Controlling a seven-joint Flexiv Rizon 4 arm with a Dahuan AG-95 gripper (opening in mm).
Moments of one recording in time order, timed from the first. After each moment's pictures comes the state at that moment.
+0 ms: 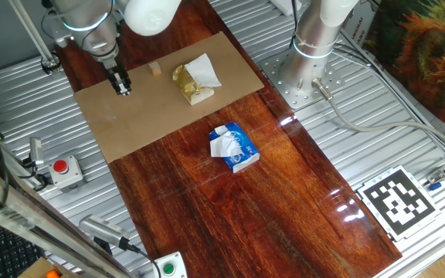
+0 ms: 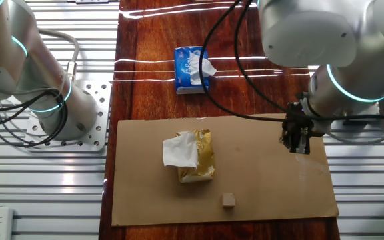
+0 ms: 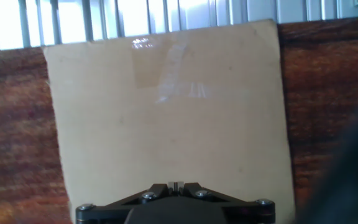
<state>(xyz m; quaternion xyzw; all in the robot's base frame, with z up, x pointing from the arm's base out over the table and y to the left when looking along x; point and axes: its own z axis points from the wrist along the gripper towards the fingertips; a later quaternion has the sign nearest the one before) 0.580 -0.116 0.118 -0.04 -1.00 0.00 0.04</state>
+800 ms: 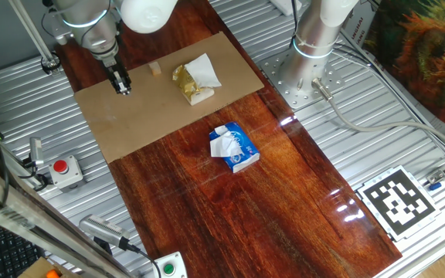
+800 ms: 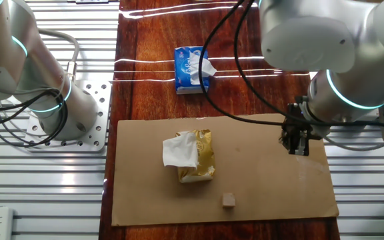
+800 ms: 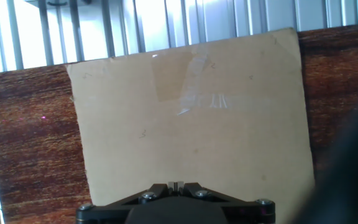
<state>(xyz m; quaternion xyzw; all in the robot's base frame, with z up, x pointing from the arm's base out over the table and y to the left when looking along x) 0.579 -0.116 0.119 -0.05 -1.00 -0.02 0.04</state>
